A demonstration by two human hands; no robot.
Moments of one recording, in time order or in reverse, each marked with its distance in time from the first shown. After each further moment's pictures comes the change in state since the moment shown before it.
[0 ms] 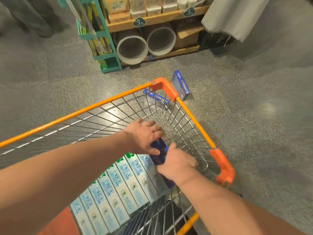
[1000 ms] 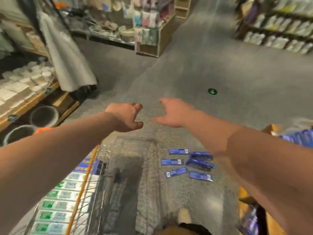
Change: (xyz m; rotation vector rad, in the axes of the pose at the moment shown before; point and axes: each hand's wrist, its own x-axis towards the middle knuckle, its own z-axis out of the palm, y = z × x) left_hand -0.204 0.433 -0.249 0.329 0.421 0.375; right_hand -0.505 0.285 -0.045 0.293 0.651 0.333
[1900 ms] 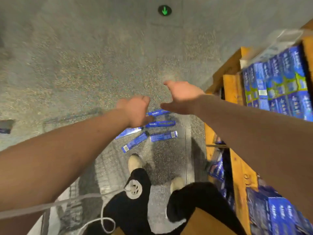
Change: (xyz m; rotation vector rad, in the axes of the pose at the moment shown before) left_hand 0.383 0.338 0.227 -0.100 -0.349 0.329; right_hand 0.078 0.475 0.186 0.153 -0.236 0.340
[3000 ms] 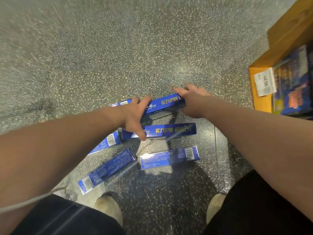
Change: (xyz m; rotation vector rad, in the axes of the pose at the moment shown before) left_hand 0.393 -0.051 0.402 -0.139 -0.277 -0.047; right_hand 0.355 0.265 0.435 -0.004 -0.104 0.076
